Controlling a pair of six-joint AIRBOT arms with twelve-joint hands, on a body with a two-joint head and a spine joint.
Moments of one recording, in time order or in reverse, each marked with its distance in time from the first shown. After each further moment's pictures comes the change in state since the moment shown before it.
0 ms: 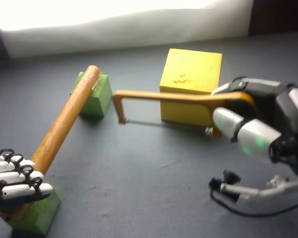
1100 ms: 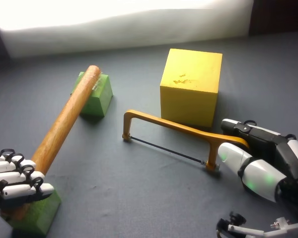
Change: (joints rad) left arm -0.003 -0.002 0.000 -0.002 0.001 0.002; right arm -0.161 -0.097 0.076 0.002 0.018 0.148
